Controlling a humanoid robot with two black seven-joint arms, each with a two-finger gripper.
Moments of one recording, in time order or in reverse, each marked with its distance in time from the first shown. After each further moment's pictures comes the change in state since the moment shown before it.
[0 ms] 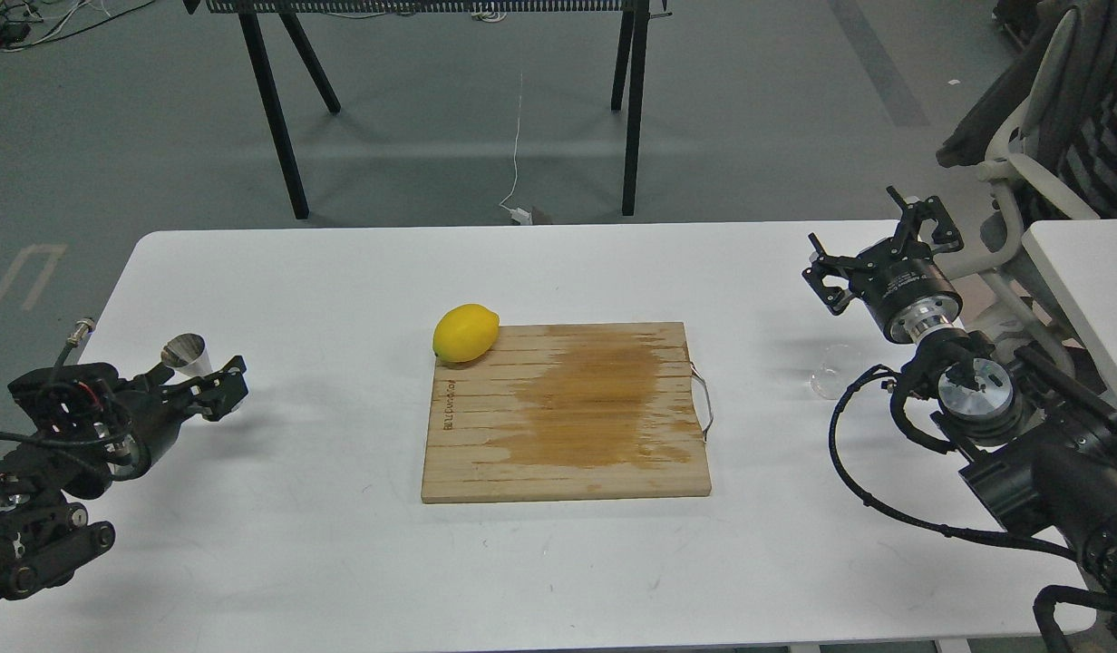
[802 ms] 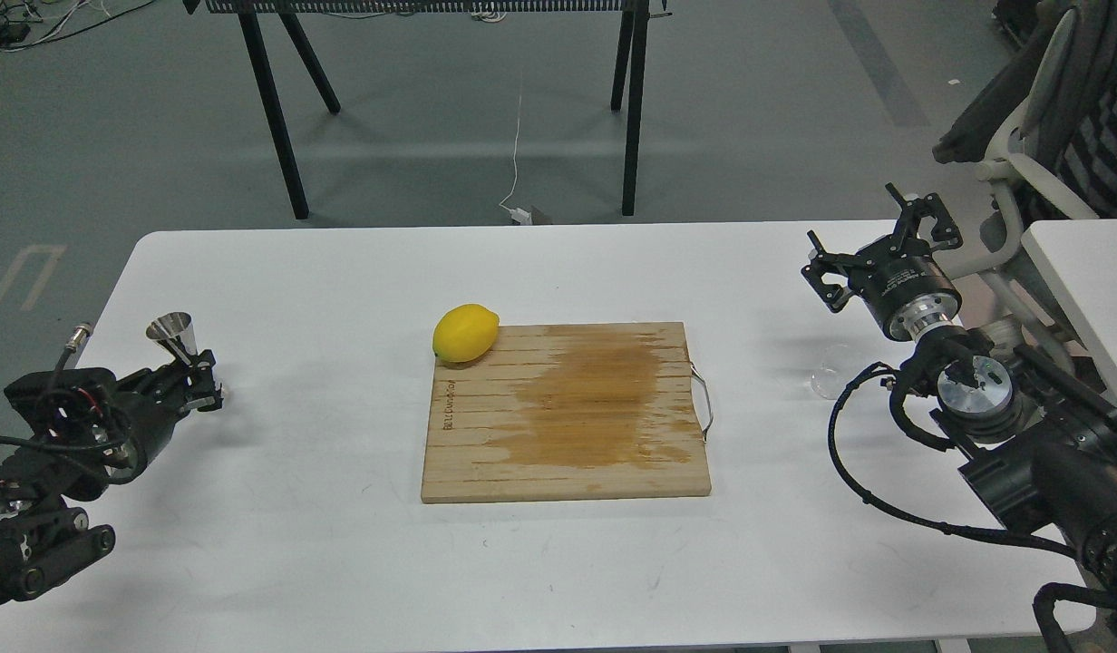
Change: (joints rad) left arm 0.007 0.005 0.004 0.024 0.013 0.062 -0.008; right arm 0.006 0.000 -0.002 0.003 0.000 0.000 0.000
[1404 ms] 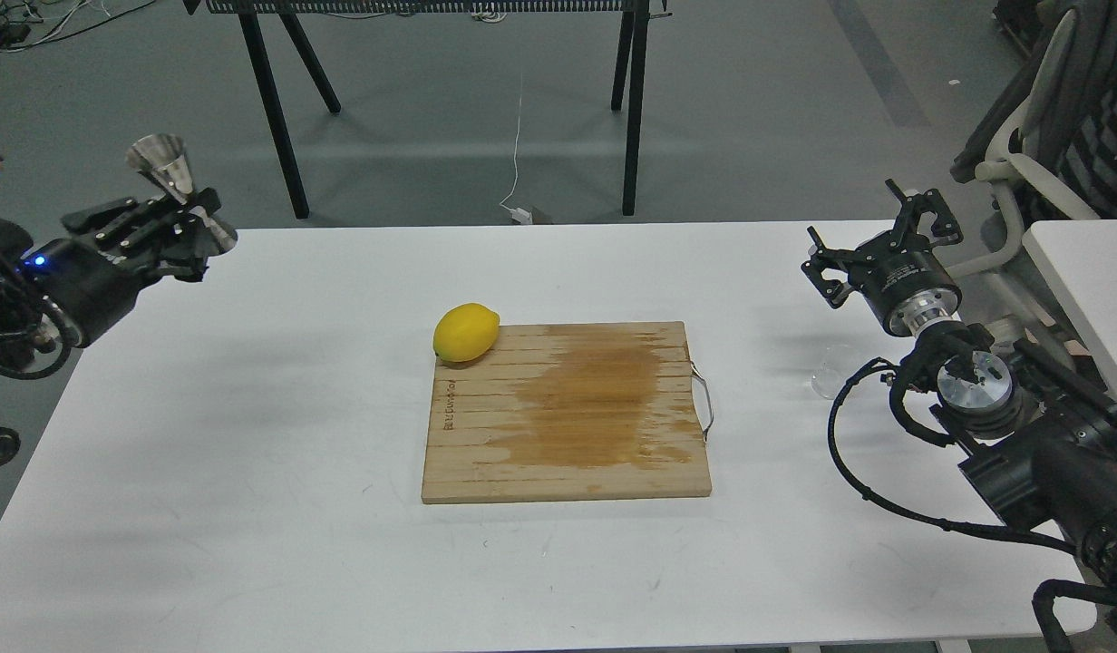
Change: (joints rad) left arm -0.284 0.391 -0.039 -0.695 0.358 0.013 0.062; right arm 0.012 -0.002 0.000 -0.002 0.000 -0.011 0.000
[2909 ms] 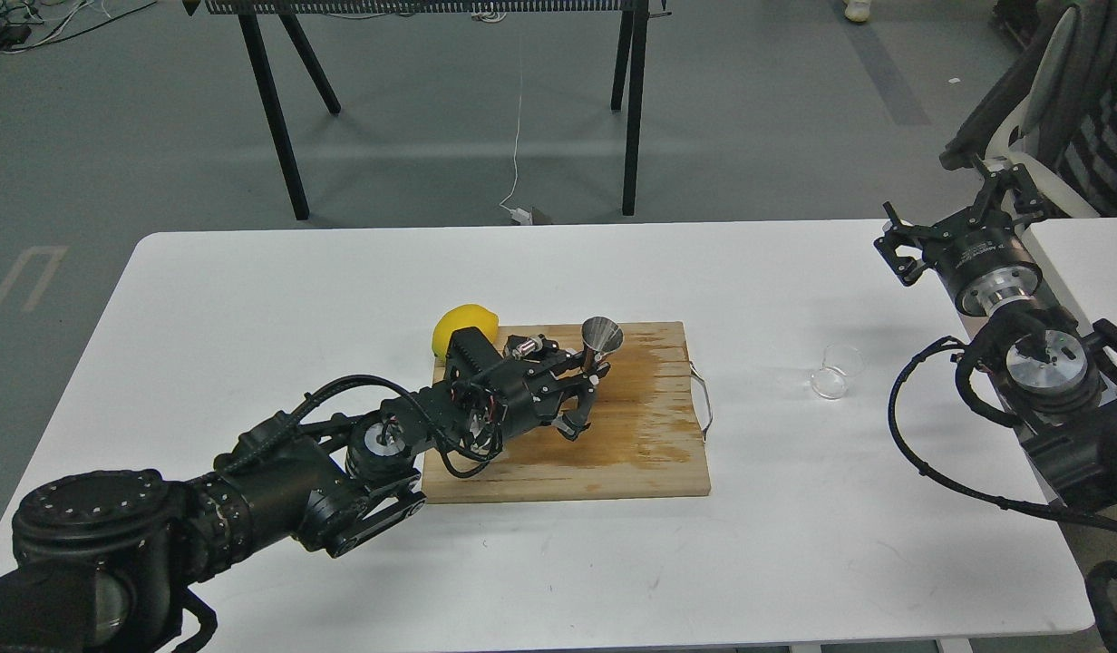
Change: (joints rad) left arm 0.064 -1.046 0.060 0.814 0.365 -0.067 -0.082; right arm 0.029 -0.097 0.029 -0.039 0.002 -0.004 -0.005
